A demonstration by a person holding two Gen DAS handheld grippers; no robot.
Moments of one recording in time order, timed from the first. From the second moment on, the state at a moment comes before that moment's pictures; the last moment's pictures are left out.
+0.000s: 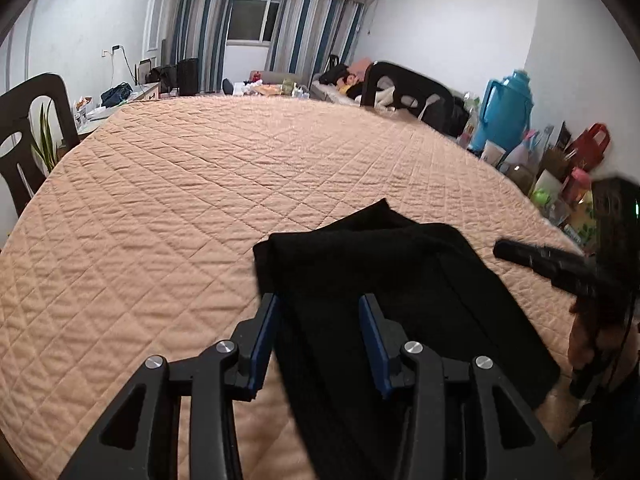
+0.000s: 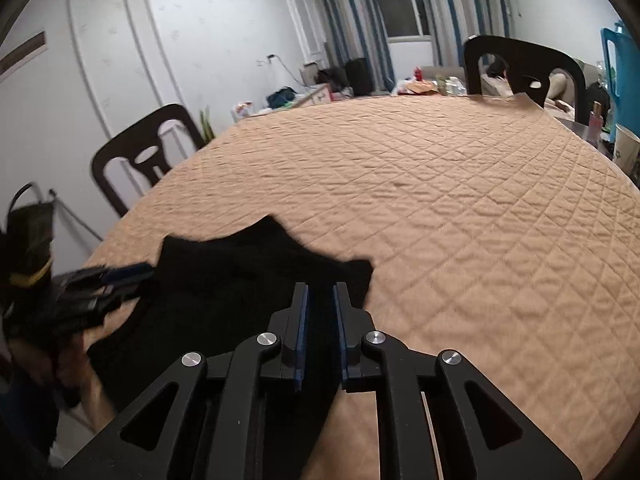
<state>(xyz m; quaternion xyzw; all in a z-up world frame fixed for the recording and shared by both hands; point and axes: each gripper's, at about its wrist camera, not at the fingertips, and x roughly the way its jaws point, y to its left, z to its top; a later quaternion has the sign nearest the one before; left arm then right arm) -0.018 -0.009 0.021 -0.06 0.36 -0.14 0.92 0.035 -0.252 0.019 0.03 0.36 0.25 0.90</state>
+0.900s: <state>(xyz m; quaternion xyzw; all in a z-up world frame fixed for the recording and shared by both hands) -0.063 -0.018 0.020 -0.02 0.34 -0.15 0.93 -0.021 -0.225 0.010 -0.01 0.36 0.30 0.89</state>
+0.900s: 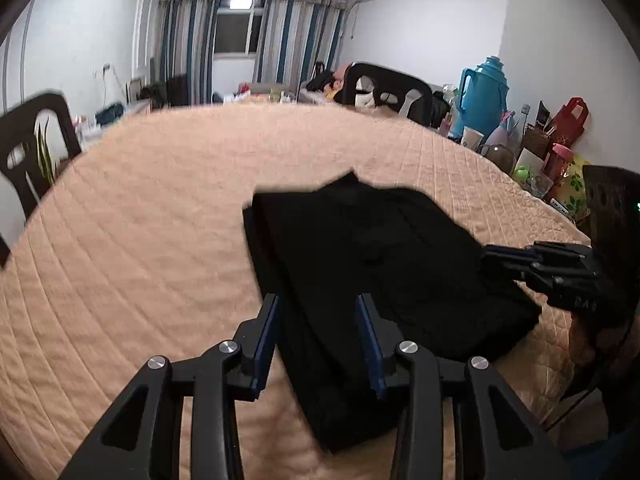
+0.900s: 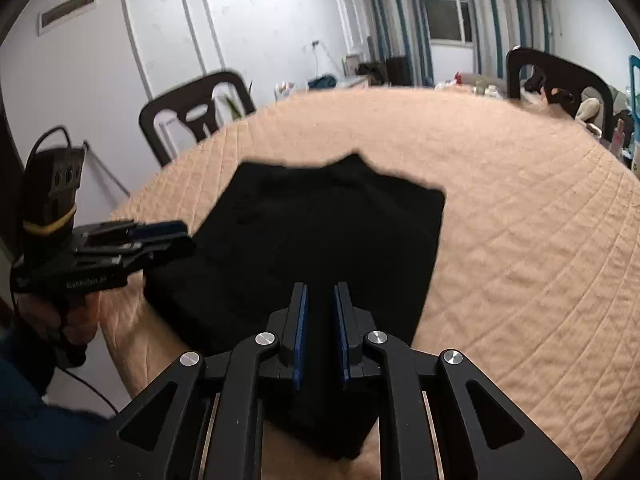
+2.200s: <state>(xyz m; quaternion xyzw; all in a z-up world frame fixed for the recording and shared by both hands) -0.044 -0.005 0.011 -0.07 0.38 -0.10 0.92 -0.004 -0.253 0.014 0.06 0.38 0.25 0.89</state>
